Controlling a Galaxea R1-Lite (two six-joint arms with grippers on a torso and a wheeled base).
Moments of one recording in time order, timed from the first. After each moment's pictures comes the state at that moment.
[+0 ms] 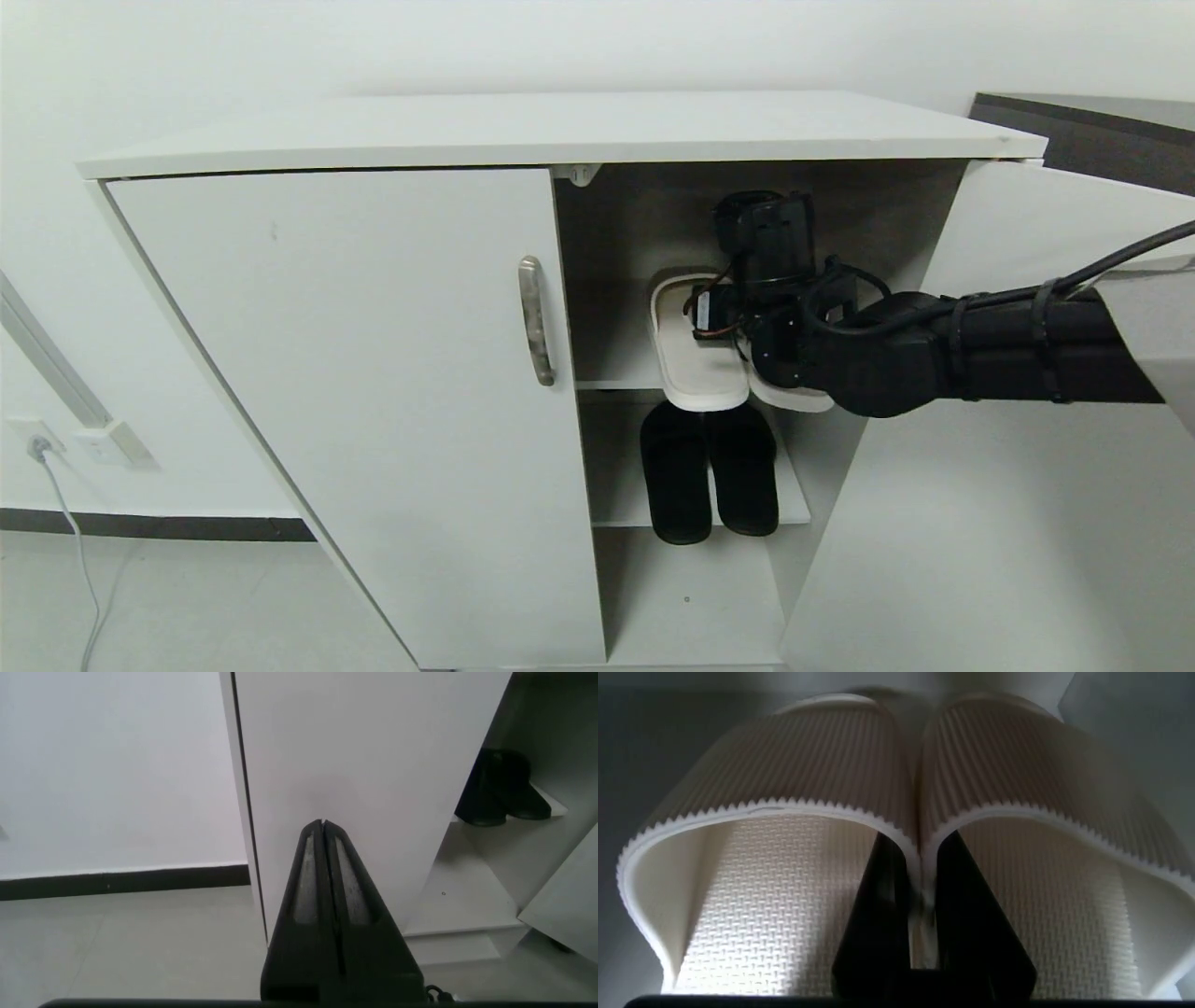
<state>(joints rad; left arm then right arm) 0.00 0.00 0.00 0.00 -0.04 0.01 0.69 2.10 -1.69 -0.20 -0.66 0.17</state>
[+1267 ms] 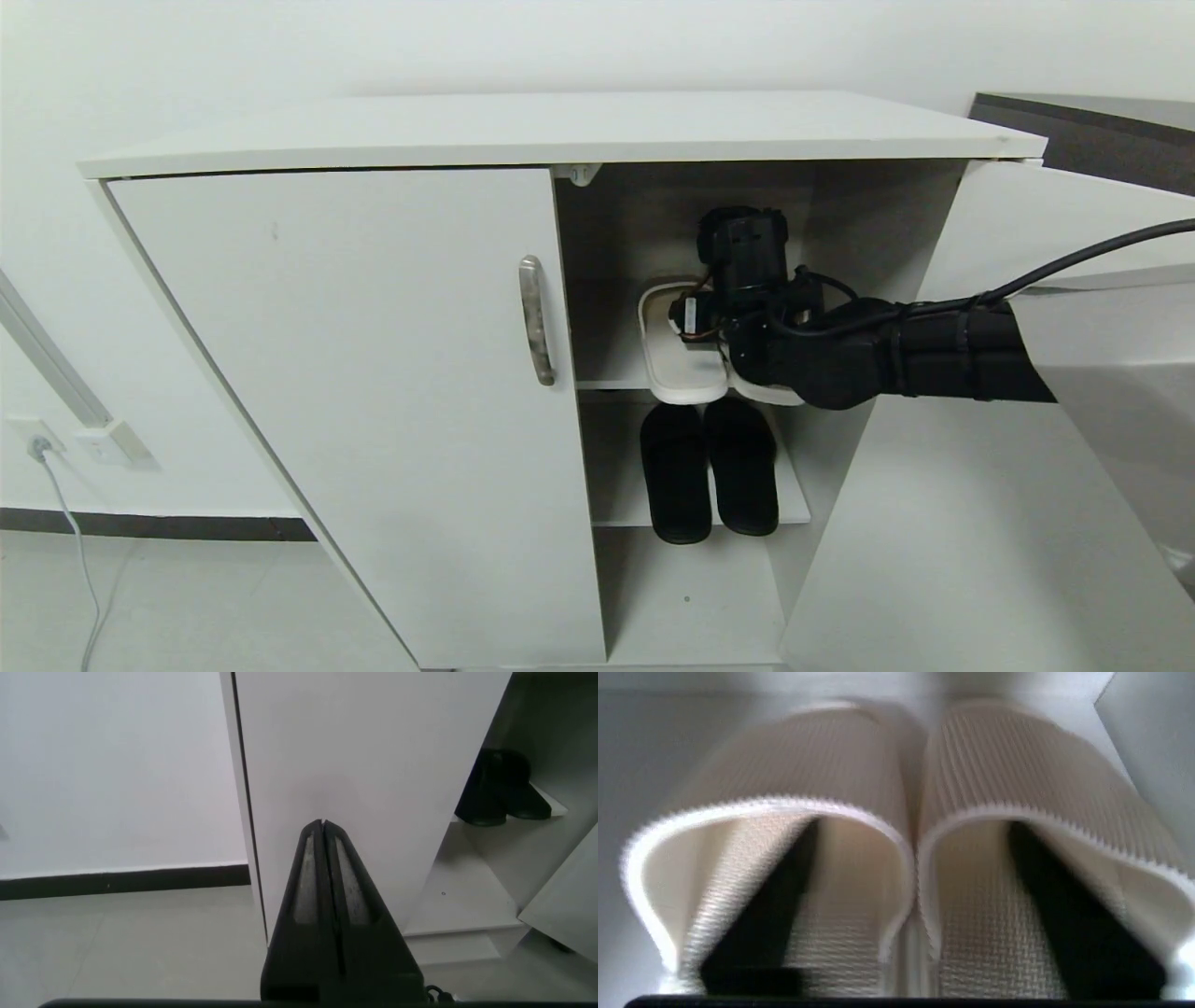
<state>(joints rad) 0.00 0.00 0.00 0.00 -0.04 0.01 0.67 2.21 -1.81 -0.16 -0.64 0.18</state>
